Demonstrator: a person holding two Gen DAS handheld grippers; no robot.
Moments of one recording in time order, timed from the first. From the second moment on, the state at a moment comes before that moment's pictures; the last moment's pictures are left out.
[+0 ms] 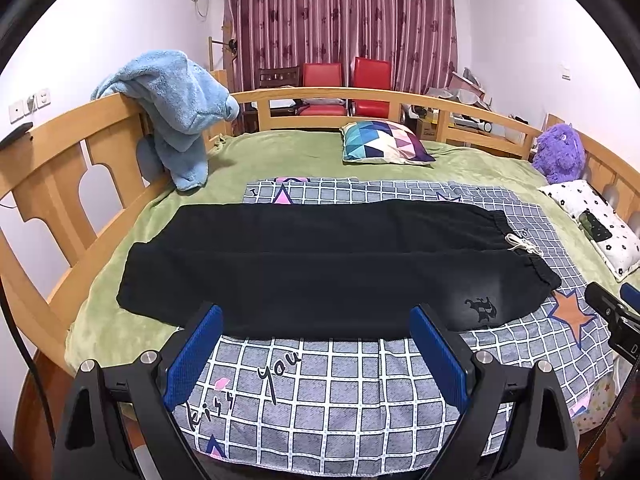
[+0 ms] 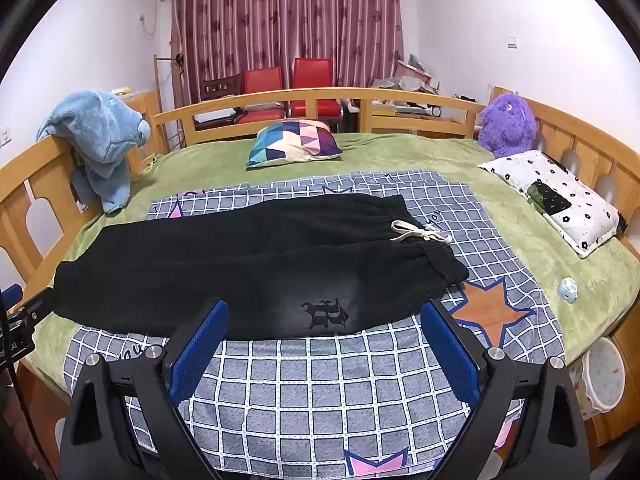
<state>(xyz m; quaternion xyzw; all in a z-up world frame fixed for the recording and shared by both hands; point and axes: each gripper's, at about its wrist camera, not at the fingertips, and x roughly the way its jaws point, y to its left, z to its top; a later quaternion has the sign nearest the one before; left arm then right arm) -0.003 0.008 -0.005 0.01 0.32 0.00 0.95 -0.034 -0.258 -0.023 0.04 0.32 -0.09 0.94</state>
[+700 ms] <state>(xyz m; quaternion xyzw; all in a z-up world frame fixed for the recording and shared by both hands) -0.009 0.008 -0.001 0.01 0.32 -0.01 0.95 -0.040 -0.253 -0.021 0.03 0.31 -0.09 0.95</state>
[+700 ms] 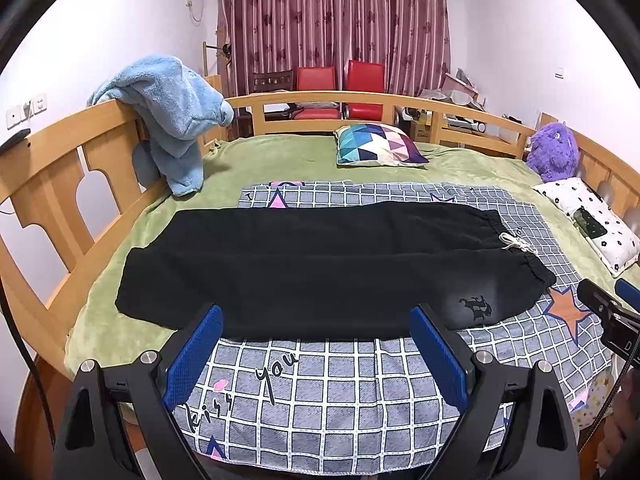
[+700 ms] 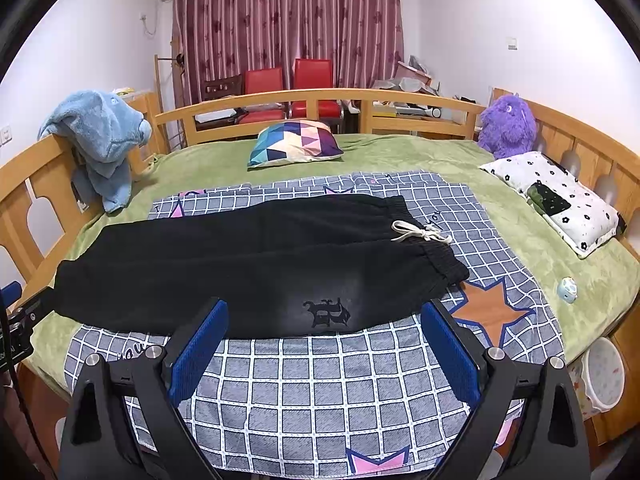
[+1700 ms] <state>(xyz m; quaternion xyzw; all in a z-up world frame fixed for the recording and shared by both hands) 0.000 0.023 0.000 -0.02 0.32 -0.01 0.95 -0.033 -0.249 -0.021 0.03 0.32 -0.11 0.94</state>
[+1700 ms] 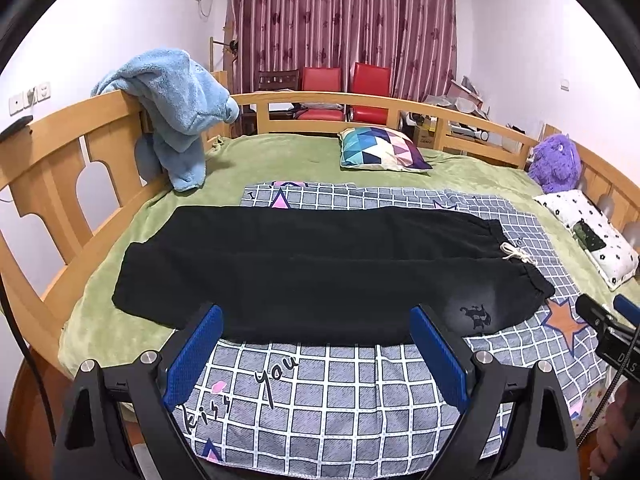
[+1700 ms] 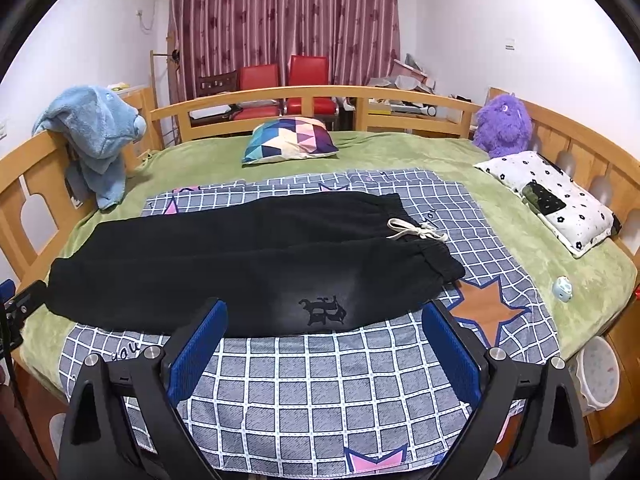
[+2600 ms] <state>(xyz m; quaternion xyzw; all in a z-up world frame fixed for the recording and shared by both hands) 0.092 0.144 -0.160 -0.15 0.43 0.05 0.89 0.056 -0.307 -0.168 0.08 0.37 -0.06 0.92</state>
